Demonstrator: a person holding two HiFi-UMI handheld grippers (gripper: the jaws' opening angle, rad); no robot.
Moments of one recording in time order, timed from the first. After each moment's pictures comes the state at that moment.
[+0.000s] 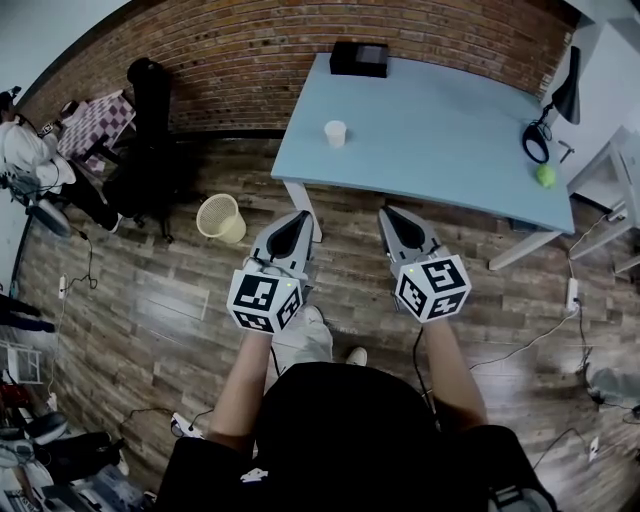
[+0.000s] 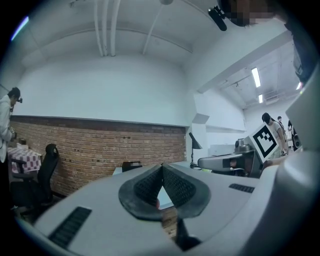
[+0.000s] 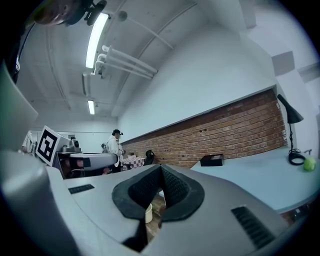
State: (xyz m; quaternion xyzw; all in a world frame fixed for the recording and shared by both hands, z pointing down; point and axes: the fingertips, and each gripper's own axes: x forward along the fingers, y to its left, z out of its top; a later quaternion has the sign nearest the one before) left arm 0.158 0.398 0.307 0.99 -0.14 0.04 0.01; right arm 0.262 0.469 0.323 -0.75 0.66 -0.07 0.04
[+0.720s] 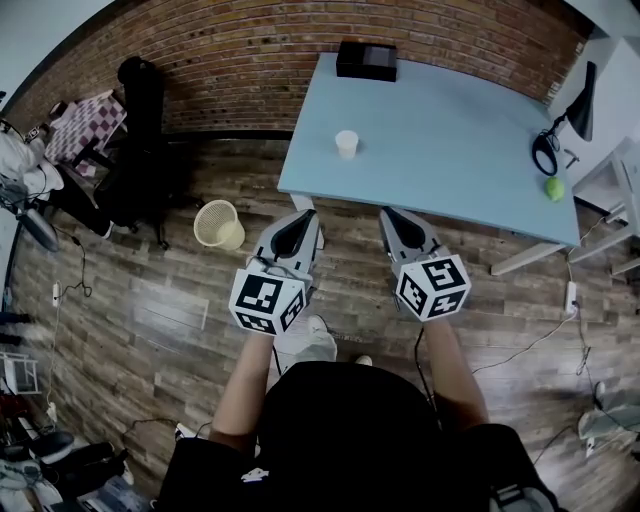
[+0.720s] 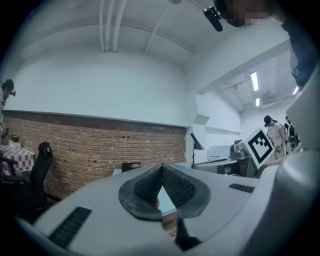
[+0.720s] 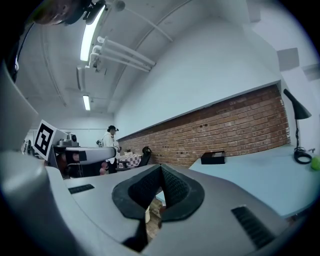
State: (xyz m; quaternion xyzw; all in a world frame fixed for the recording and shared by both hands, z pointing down) left arm 0.178 0.318 0.308 0.99 -0.11 0.04 0.01; right arm 0.276 0.381 0.338 -0.75 0.65 -0.09 0.02
